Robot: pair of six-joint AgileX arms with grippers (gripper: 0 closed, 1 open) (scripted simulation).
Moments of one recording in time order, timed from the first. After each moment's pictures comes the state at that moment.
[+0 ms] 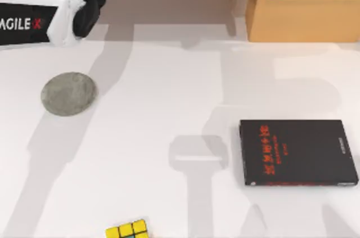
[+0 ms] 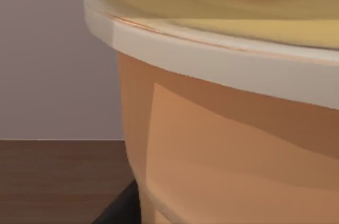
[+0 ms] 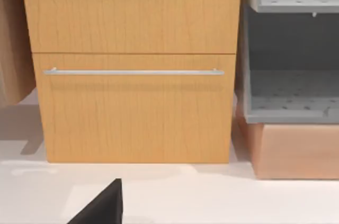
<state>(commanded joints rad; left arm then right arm) -0.33 2.13 1.42 0.71 -0.27 0.00 0.00 0.00 0.00 0.00 0.00 0.00</state>
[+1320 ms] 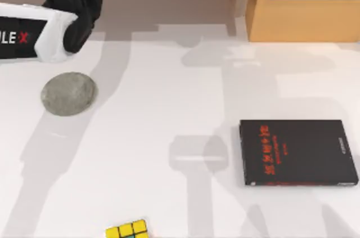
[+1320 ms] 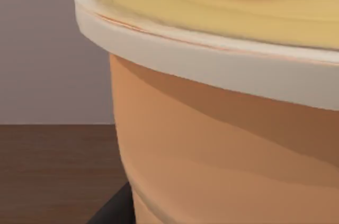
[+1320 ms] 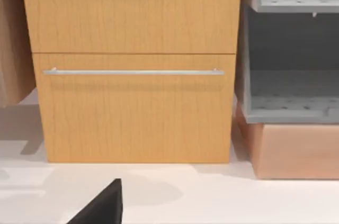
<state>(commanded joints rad) -0.35 2.00 1.26 0.75 -0.31 0.01 0.00 0.00 0.00 0.00 0.00 0.00</state>
